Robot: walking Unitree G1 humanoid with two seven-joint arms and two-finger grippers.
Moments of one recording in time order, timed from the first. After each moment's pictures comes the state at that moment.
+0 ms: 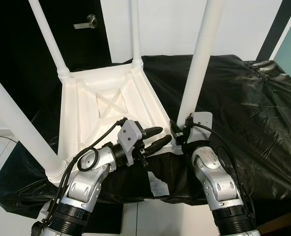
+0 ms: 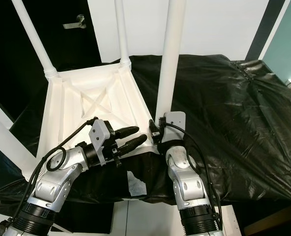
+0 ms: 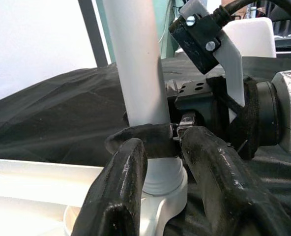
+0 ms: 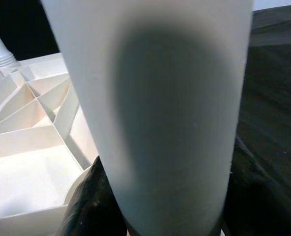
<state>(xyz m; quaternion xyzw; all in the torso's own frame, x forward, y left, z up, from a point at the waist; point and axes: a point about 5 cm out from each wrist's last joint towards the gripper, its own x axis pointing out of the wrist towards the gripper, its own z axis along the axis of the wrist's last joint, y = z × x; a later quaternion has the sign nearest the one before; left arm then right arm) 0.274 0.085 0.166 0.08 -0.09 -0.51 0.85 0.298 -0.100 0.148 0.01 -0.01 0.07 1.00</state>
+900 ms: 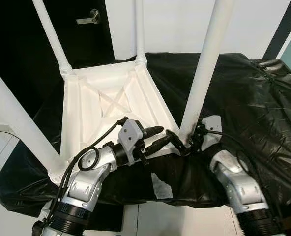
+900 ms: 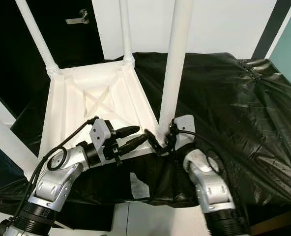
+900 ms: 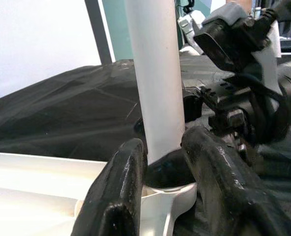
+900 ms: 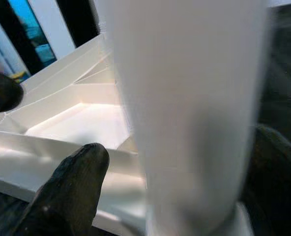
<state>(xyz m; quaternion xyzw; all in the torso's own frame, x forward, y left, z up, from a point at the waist) 0.275 0.083 0.168 0.08 -0.09 -0.52 0.85 0.294 -0.142 0.145 -0.04 -0.01 0.32 0.95</state>
